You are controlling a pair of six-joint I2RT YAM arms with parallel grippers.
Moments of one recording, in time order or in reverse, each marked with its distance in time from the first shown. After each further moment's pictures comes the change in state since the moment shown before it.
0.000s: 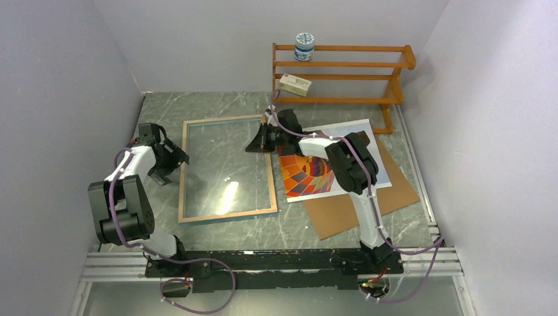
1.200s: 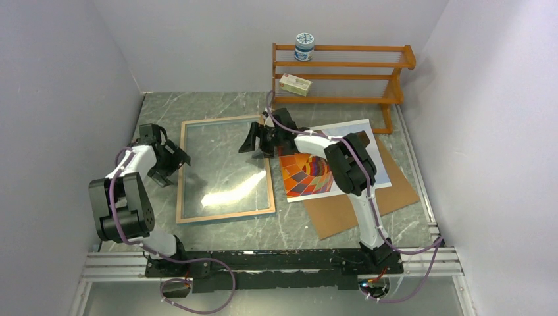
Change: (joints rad) left arm 0.000 0.037 -0.001 -0.005 0.020 0.008; right arm 0.028 0.000 0.082 -0.238 0.075 -0.010
